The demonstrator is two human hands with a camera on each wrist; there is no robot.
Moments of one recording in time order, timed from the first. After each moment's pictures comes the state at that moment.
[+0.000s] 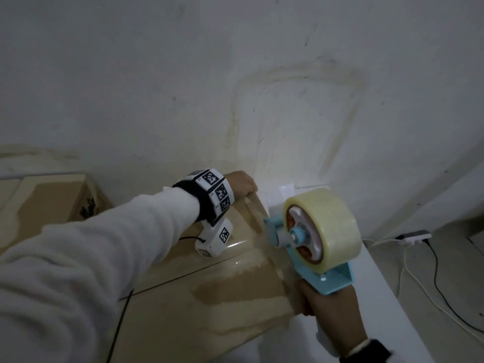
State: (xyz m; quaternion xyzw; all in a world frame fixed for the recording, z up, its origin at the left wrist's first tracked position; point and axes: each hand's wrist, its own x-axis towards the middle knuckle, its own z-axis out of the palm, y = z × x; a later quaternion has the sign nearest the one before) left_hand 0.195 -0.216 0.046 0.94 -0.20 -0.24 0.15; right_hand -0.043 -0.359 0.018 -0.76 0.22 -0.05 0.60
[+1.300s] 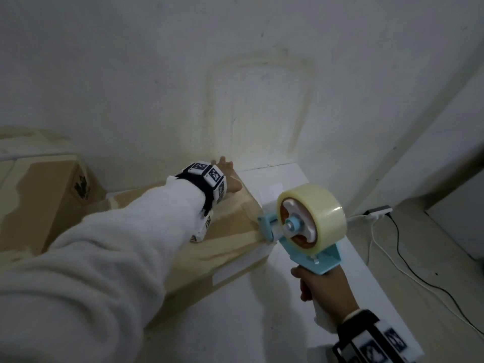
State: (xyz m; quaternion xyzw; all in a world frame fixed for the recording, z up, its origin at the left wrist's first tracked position) left_hand 0.110 -0.222 0.049 0.97 -0.17 -0.19 0.05; right_hand -0.137 -0.375 0.015 -0.72 0.30 -0.02 0.62
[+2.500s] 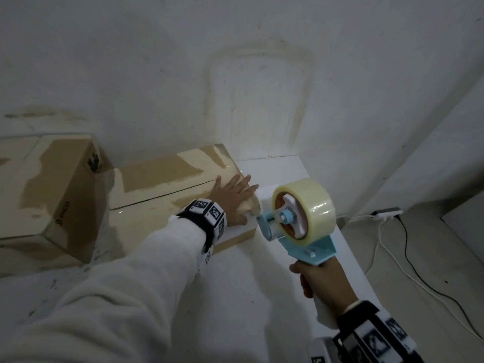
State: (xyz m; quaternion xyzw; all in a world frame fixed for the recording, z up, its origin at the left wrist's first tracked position) left_hand 0.007 -0.241 0.006 0.95 -0.29 -0.13 -0.04; right_hand -0.176 -0.419 0.025 -0.76 0.23 0.07 0.60
